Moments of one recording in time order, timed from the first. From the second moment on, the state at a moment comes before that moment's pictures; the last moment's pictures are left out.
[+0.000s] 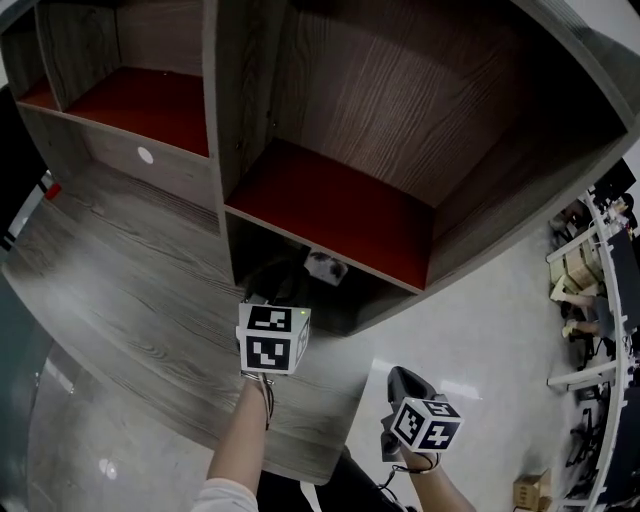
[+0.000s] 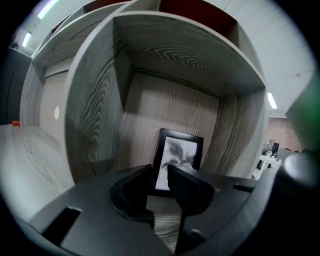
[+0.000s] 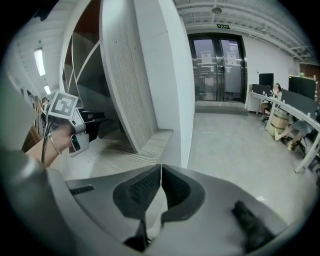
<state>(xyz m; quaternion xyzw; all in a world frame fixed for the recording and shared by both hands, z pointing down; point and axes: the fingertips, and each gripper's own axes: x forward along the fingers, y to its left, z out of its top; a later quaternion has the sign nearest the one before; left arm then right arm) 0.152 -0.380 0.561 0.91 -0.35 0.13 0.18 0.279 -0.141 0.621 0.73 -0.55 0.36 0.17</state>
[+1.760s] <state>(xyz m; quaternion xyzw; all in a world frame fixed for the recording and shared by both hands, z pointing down) -0.044 -0.070 0.386 0.91 -0.33 0.18 0.17 0.102 0.020 0.414 0.76 -0.57 0.30 0.05</state>
